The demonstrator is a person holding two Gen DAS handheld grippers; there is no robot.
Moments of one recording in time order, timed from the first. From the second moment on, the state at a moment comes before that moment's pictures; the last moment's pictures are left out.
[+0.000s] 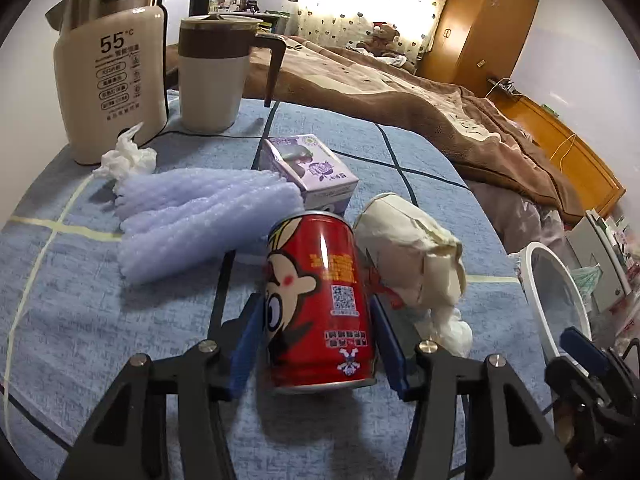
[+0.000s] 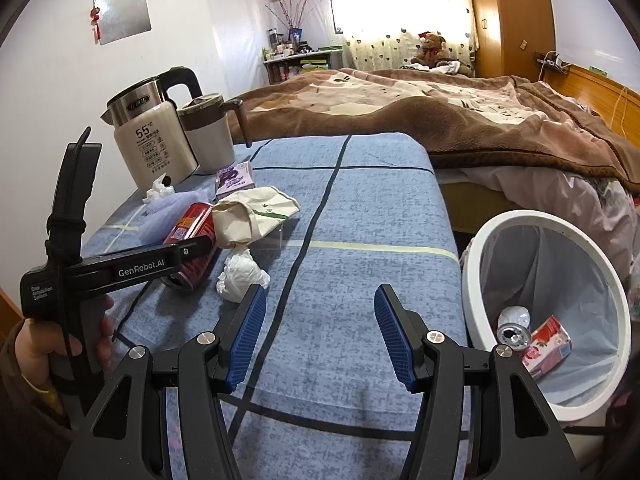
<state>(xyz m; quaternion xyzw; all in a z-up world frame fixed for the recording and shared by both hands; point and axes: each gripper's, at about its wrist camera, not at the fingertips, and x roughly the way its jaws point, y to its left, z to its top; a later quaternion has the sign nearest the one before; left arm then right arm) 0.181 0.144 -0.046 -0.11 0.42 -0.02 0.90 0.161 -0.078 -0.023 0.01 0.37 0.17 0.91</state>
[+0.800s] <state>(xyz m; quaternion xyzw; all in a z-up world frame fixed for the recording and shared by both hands) 0.119 0.192 -0.048 -0.17 0.40 -0.01 0.90 0.200 -0.004 -0.054 -0.02 0.42 0.23 0.88</state>
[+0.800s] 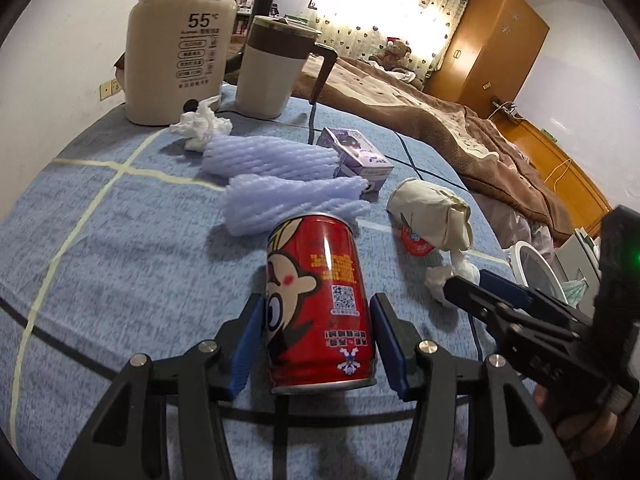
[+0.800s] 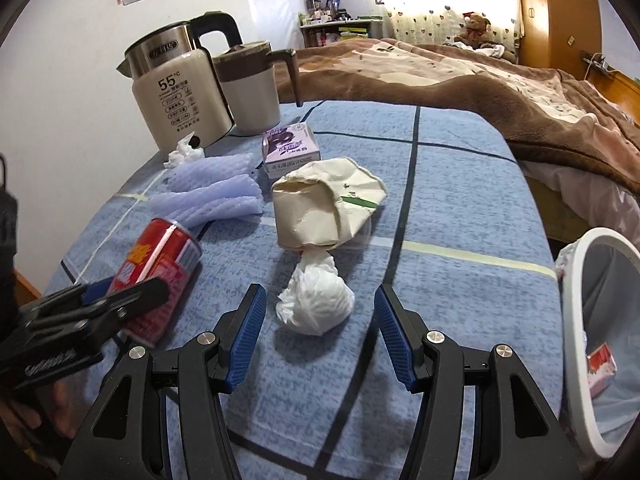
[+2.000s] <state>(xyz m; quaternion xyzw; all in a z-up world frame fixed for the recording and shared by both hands) 0.105 0.177 -0.050 -0.16 0.40 -0.02 0.90 0.166 -0.027 -0.043 0.05 0.40 0.24 0.88</state>
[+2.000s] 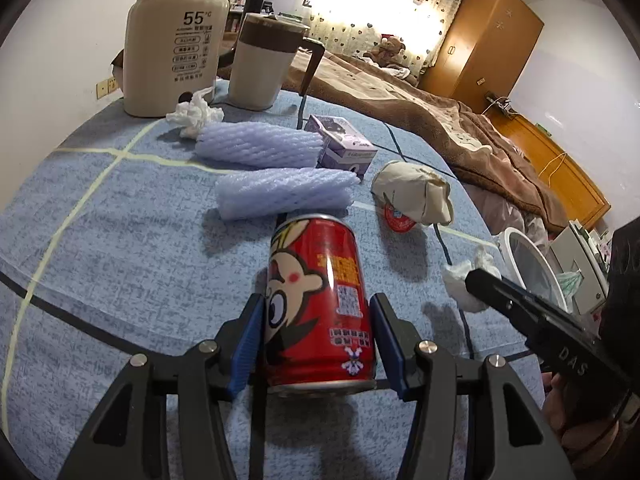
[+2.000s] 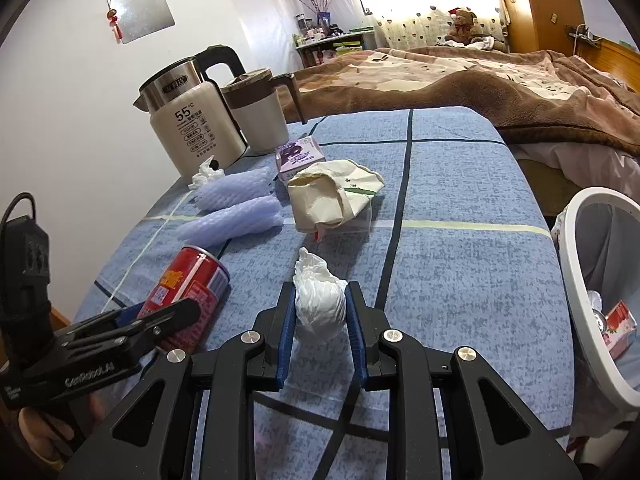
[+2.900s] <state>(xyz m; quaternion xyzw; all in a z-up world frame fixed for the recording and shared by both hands) 0.114 0.124 -0.019 -0.11 0.39 -0.05 0.91 0.157 -0.068 -0.030 0.10 0.38 0.23 0.89</state>
